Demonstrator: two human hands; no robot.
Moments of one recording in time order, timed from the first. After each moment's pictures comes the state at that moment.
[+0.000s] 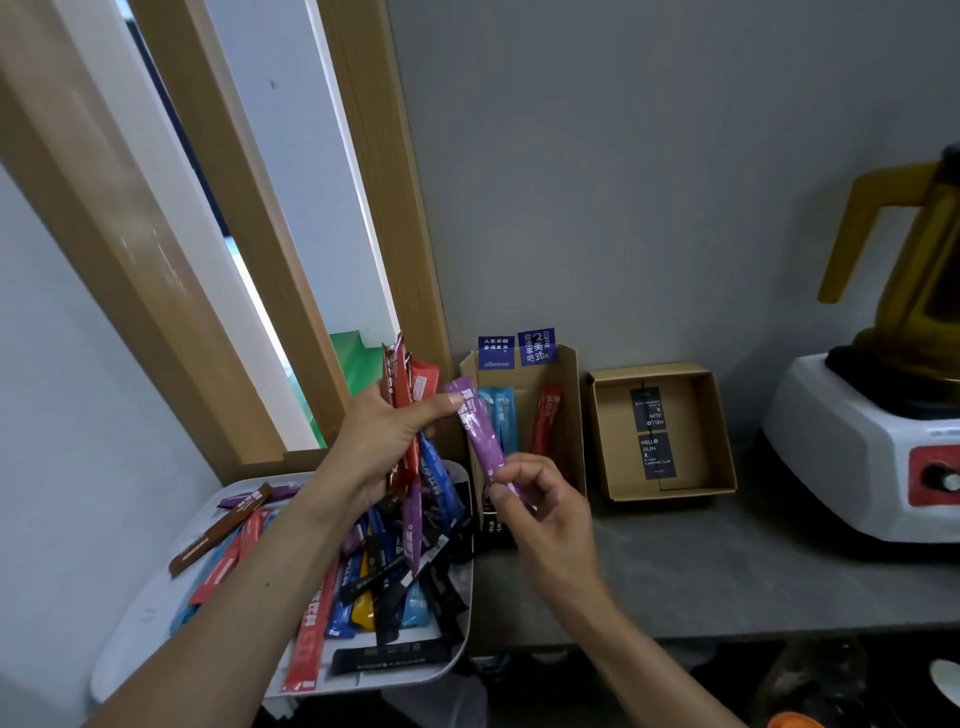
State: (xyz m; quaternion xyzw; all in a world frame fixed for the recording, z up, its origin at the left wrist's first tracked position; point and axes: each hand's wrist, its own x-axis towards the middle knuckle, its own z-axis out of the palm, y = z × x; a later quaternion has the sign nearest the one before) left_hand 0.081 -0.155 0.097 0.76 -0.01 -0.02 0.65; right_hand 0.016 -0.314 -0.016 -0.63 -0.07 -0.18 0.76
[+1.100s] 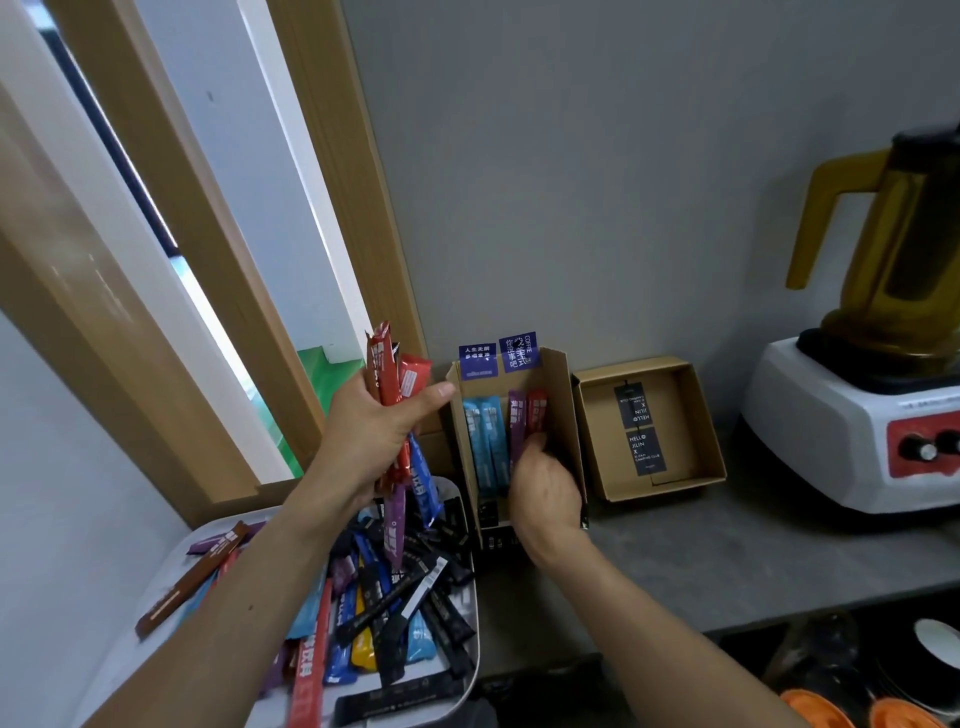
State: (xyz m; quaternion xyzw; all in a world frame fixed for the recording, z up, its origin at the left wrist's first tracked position) left_hand 0.104 -0.153 0.106 0.80 -0.09 0.05 0.60; right_hand 0.099 -0.313 -0.023 -0.95 0.19 -0.13 0.24
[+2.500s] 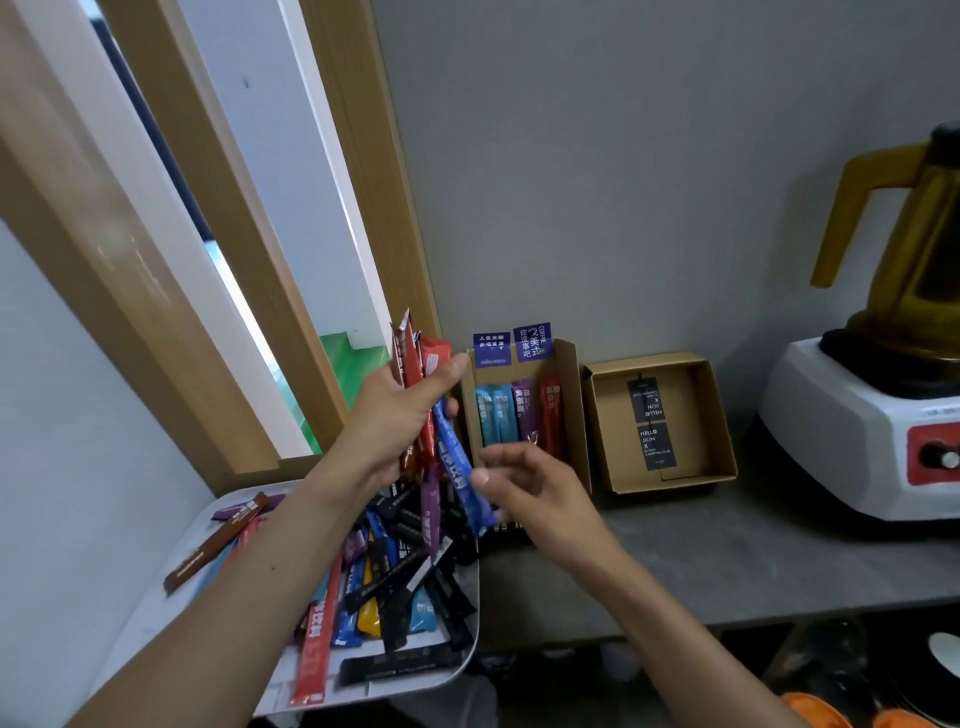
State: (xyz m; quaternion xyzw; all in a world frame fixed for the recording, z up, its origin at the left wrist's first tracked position) left_hand 0.093 -0.167 0.110 0.72 -0.06 -0.03 0.69; right_hand 0.027 -0.323 0.009 -0.67 -0.06 -0.01 0.74
